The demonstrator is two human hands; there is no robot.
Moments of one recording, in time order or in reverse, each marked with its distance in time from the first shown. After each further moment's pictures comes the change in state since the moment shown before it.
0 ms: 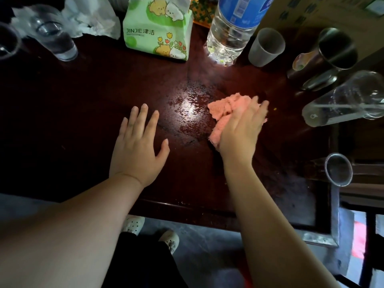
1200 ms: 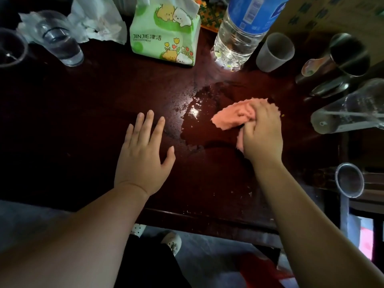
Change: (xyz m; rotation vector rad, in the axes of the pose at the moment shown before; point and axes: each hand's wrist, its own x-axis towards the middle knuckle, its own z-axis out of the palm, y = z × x) left_hand 0.000 -0.001 0.000 -0.001 -0.017 0.003; right_hand 0.039 0.025 -0.020 -0.075 -0.149 -0.242
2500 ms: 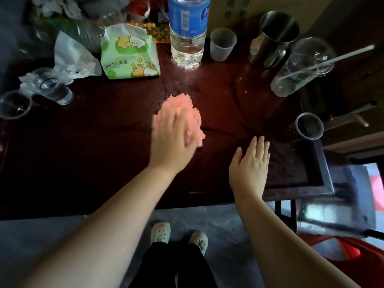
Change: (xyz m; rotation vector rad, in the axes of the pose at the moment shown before) left_hand 0.018 0.070 -0.008 -0.102 0.125 0.300; right_hand -0.144 -0.001 -0.014 -0.080 0.033 0.517
